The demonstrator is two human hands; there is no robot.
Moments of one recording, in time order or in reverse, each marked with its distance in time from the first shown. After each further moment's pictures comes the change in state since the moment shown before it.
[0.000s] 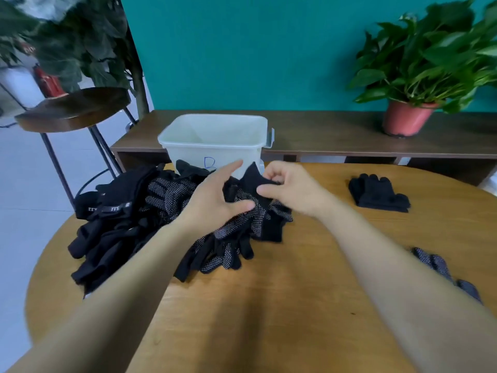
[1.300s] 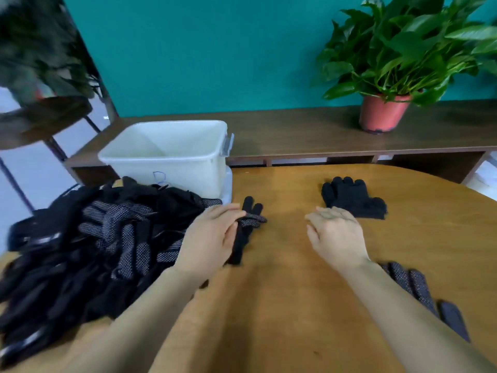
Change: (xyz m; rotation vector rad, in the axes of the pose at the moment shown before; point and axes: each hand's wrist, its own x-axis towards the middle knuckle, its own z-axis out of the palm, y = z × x) left_hand 0.027 -0.014 0.113 0.383 0.113 0.220; right_hand -0.040 0.175 -0.085 -1.030 0.470 -0.127
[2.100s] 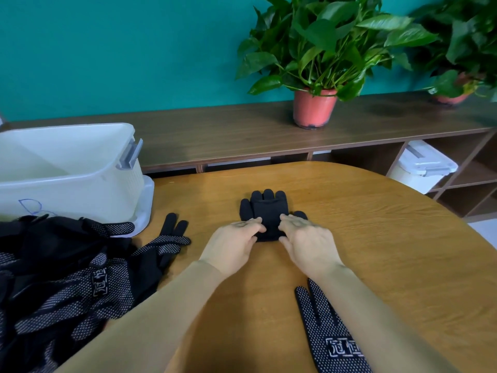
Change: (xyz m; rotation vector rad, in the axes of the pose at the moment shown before) left_hand 0.086 0.068 0.169 -0.081 -0.380 0.229; right_hand -0.012 0.102 0.022 -0.002 -0.122 0.095
